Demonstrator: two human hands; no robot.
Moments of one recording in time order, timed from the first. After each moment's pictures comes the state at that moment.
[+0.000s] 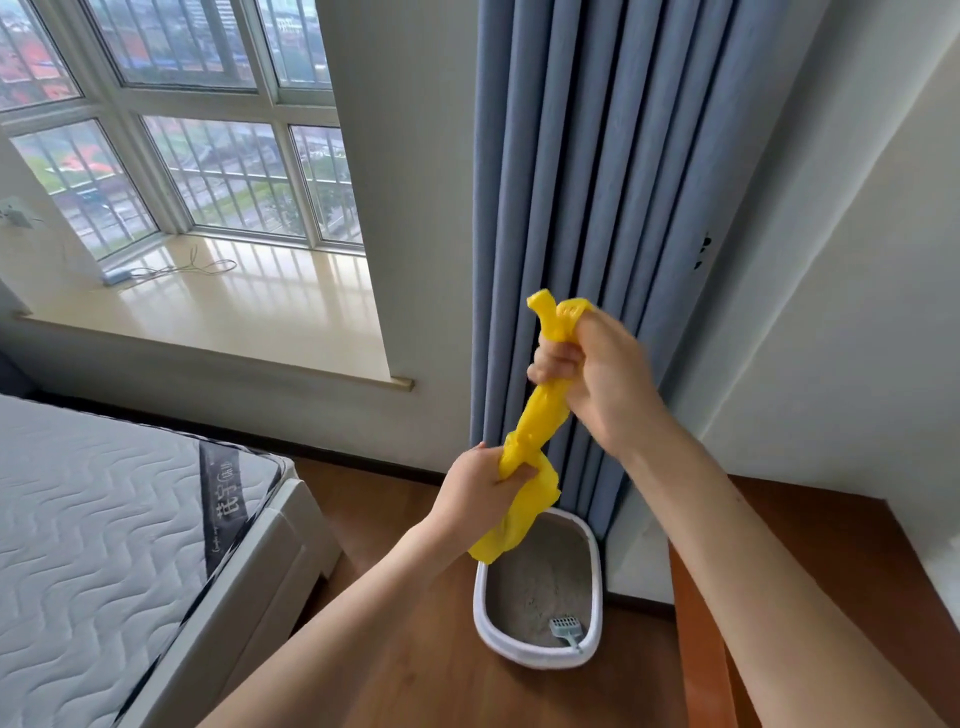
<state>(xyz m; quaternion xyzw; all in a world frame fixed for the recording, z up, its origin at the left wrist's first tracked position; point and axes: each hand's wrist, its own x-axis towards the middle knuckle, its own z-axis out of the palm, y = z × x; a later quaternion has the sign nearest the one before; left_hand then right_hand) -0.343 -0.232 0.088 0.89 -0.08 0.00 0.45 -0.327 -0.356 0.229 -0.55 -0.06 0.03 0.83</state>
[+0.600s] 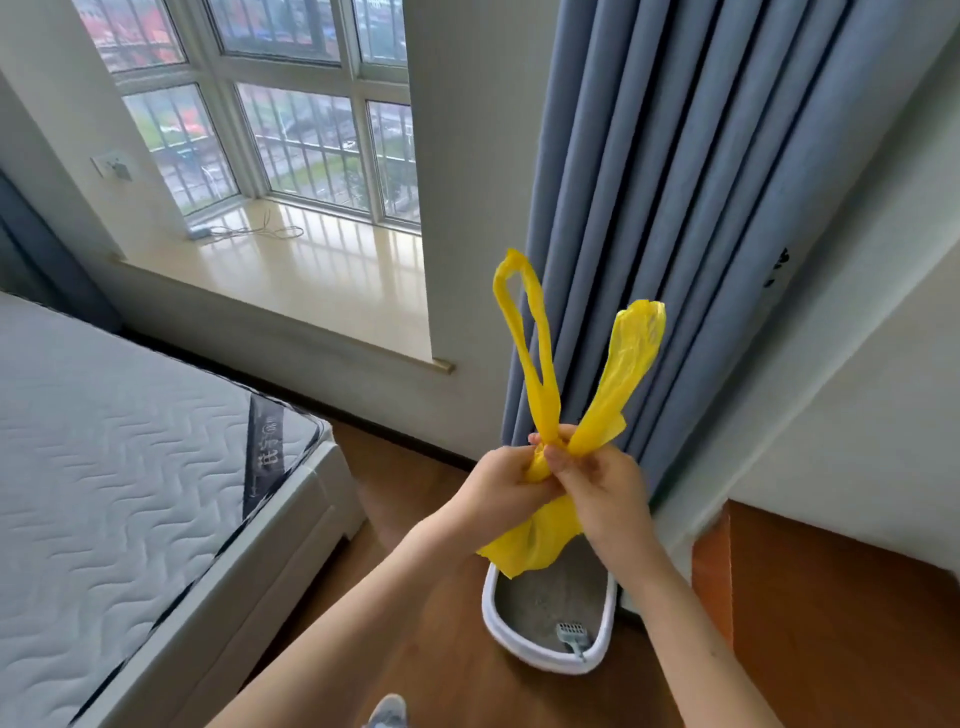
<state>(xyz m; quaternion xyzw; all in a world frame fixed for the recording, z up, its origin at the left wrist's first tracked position) -0.356 -0.242 0.107 0.85 -0.06 -0.05 0.52 -0.357 -0.377 0.122 -0.75 -0.14 0.01 0.65</state>
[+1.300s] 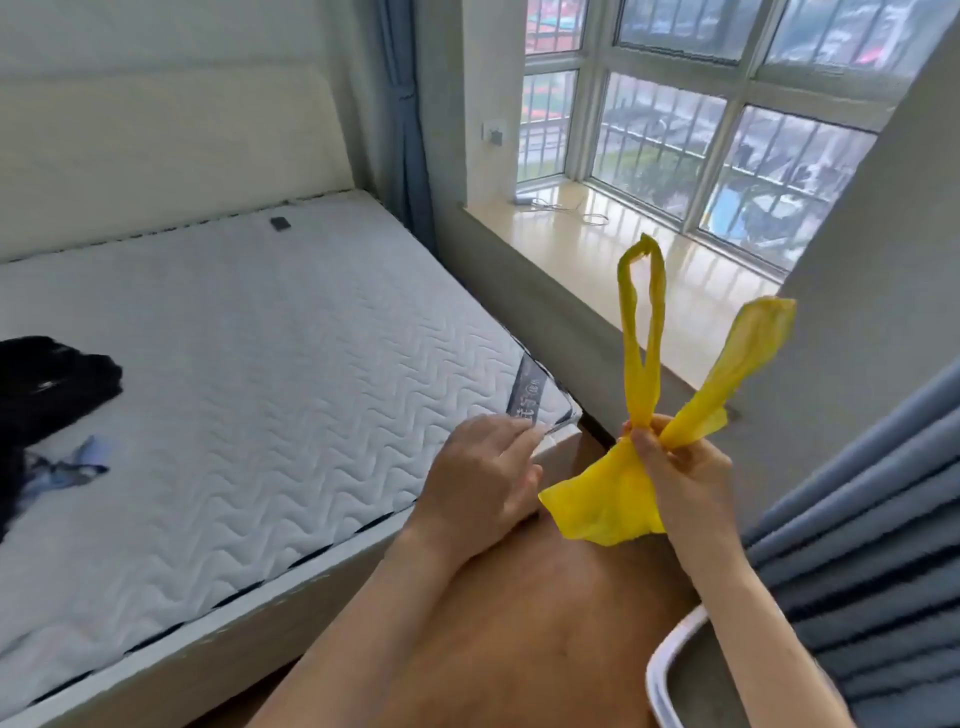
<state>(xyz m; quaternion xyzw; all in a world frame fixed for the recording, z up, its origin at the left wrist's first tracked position) -0.556 0.052 0.104 0.95 0.11 0.29 0.08 -0.416 -0.103 0.122 -0.72 -0.24 0.10 0.65</state>
